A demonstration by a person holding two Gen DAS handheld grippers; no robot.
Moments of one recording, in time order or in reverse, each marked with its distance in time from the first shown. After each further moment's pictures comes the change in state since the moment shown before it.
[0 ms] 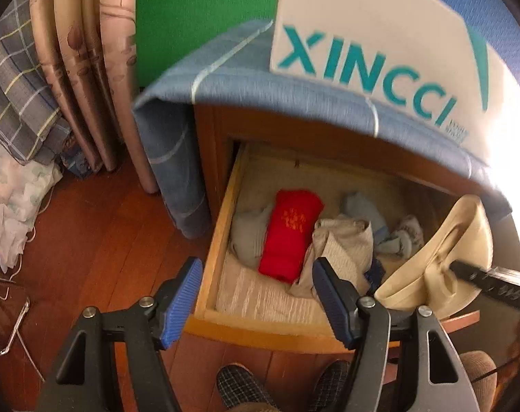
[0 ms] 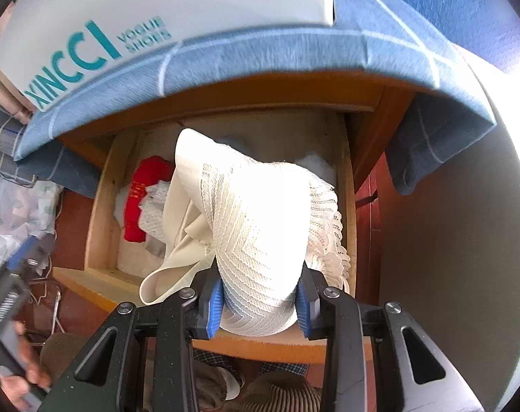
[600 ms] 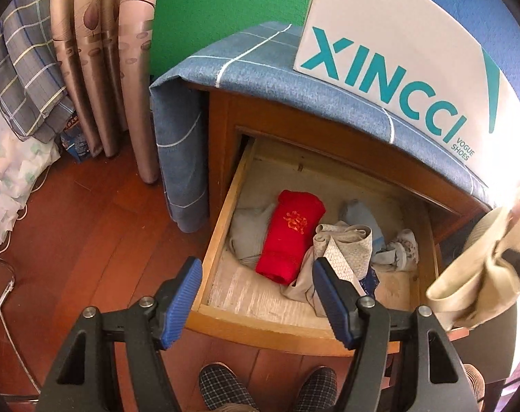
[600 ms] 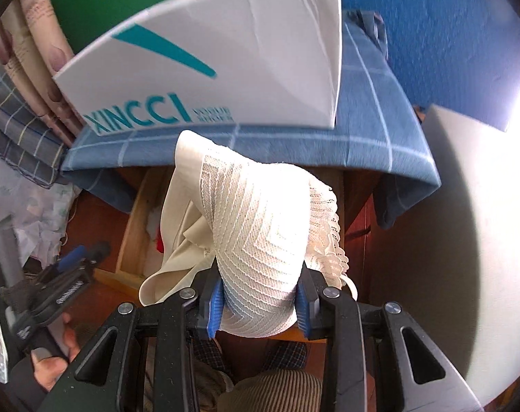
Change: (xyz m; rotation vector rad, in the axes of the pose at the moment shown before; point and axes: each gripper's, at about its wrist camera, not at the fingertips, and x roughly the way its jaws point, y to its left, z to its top) left arm 0.000 0.017 -0.002 -0.100 -0.032 -0.037; right arm -0.080 0.015 0.006 -0.080 -0.125 0.015
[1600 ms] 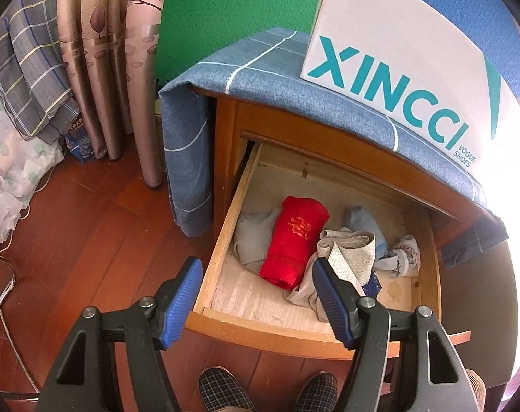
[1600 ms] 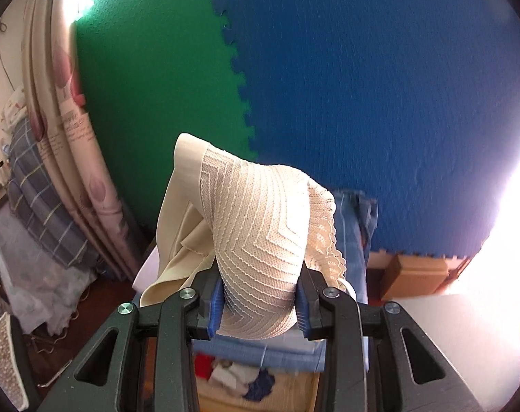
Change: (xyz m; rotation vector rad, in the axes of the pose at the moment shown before) left arm -0.003 0.003 -0.003 -0.011 -0.029 0.011; right arm -0.181 0.052 0.178 -0.070 -0.421 -0.030
